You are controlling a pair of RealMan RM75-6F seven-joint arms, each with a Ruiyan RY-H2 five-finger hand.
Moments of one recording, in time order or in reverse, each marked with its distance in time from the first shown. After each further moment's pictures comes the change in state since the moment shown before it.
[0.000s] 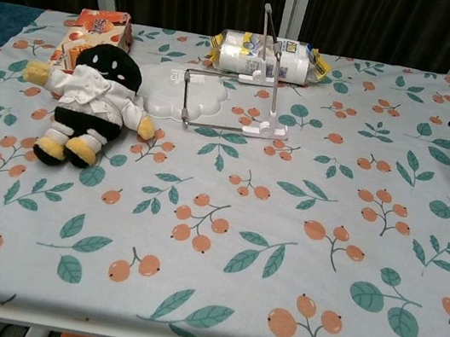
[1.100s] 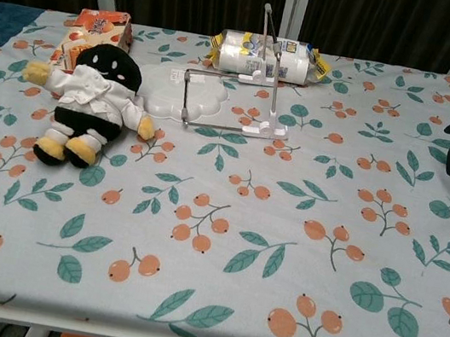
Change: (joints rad) left arm 0.004 -0.009 0.001 0.033 -0.010 -0.008 -0.048; right arm 0.072 -0.075 -0.088 0.057 0.043 0.044 0.026
